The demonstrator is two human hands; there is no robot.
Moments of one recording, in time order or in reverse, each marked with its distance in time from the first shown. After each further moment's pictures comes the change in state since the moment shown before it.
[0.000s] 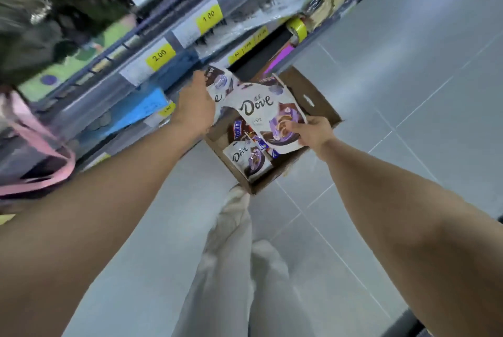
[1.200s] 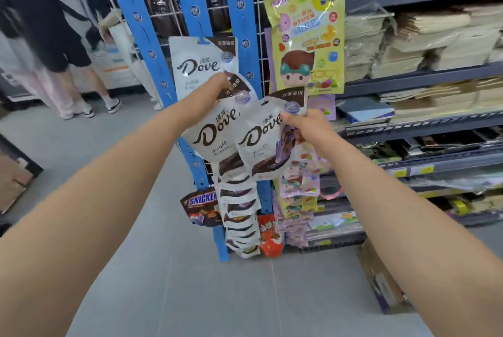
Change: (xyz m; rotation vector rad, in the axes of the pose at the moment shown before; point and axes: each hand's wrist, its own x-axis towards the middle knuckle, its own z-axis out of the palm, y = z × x) left_hand -0.551 -0.232 -0.522 -0.271 0.547 -0.065; right_hand -0.652 -0.172 0.303 -0.106 -0.457 -1.038
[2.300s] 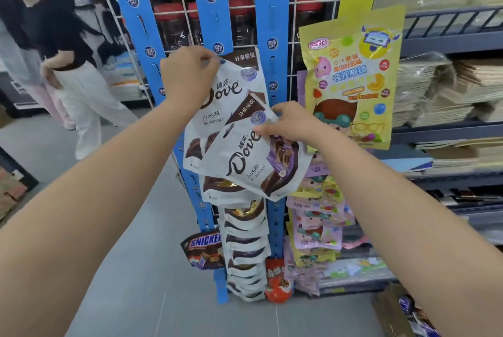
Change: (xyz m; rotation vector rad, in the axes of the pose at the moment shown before) left_hand 0.129 -0.018 -0.073 0.220 0.735 0.246; right_hand 0.109 -0.095 0.048 -0.474 -0.216 -0.205
